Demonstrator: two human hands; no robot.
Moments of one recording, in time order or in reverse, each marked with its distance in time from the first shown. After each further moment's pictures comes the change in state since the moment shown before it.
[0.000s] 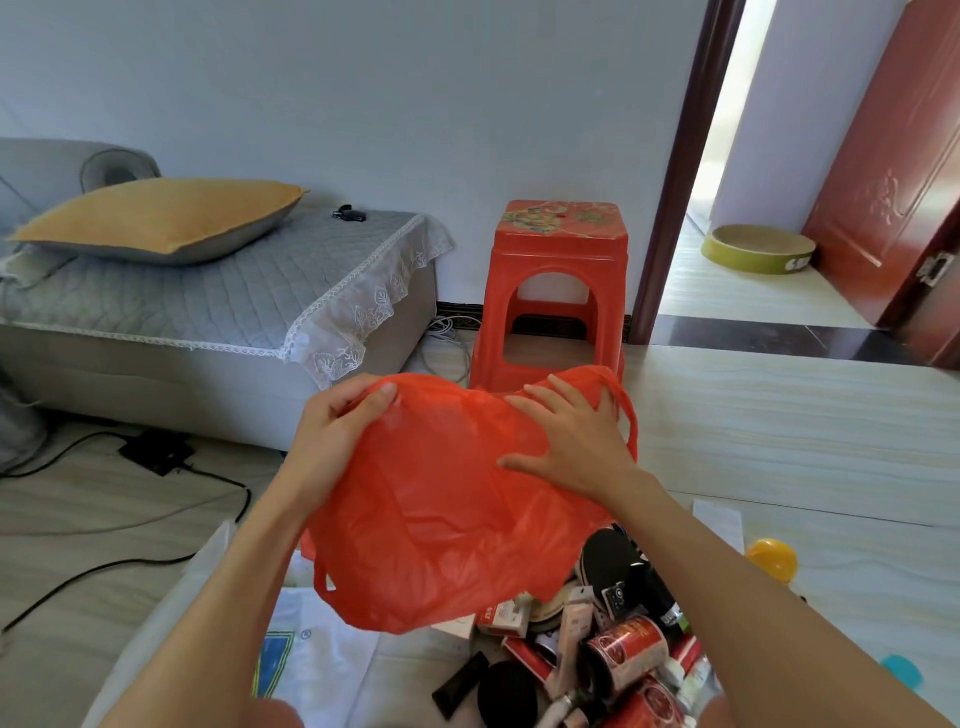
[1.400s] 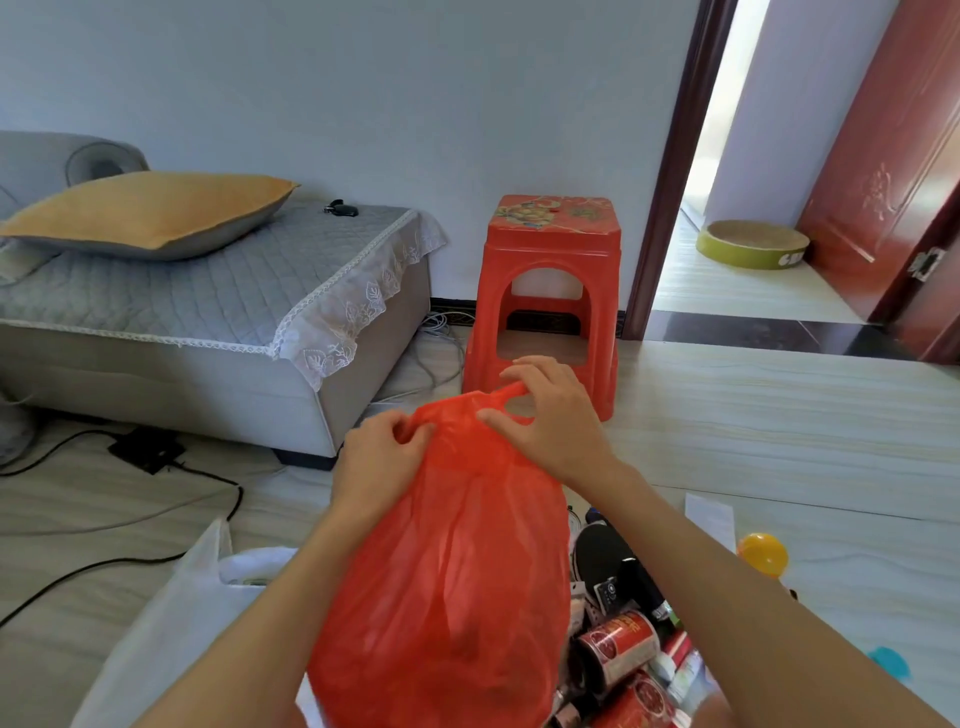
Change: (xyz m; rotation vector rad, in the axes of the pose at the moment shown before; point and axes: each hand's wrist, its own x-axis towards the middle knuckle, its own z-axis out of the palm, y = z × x) left_hand 0.004 -0.037 0.043 0.684 0.166 -0.094; right_hand 0.004 -0.018 -0.007 0.408 0.383 0.019
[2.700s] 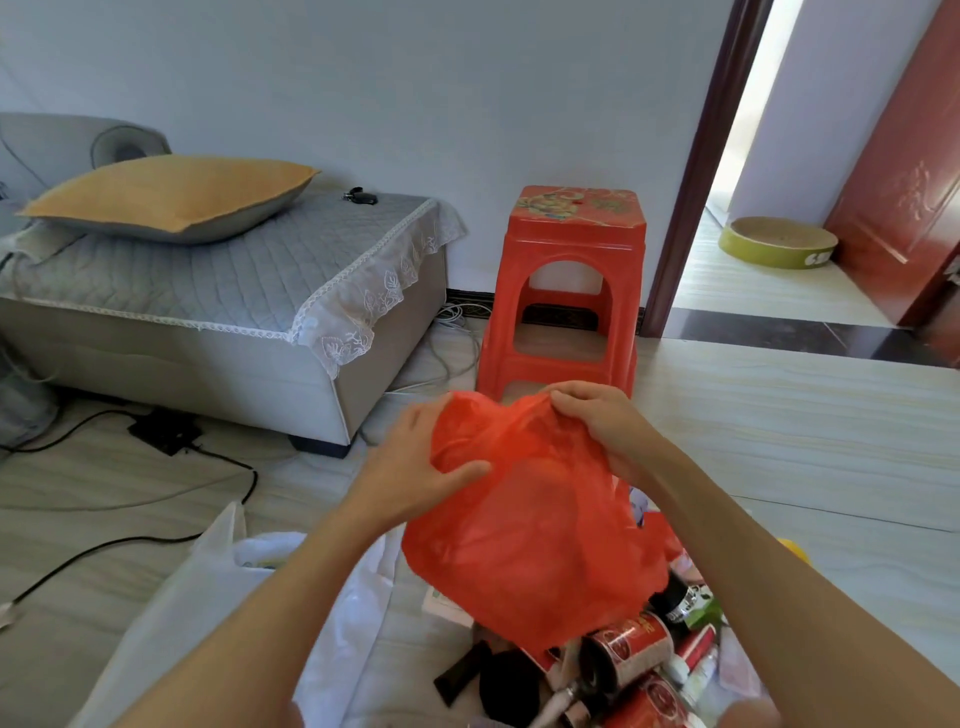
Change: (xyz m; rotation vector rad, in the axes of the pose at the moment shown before) left_hand -0.003 -0.027 0.006 0.046 -0.374 0.155; right_hand 0.006 0.019 -0.011 0.900 -0.287 0.632
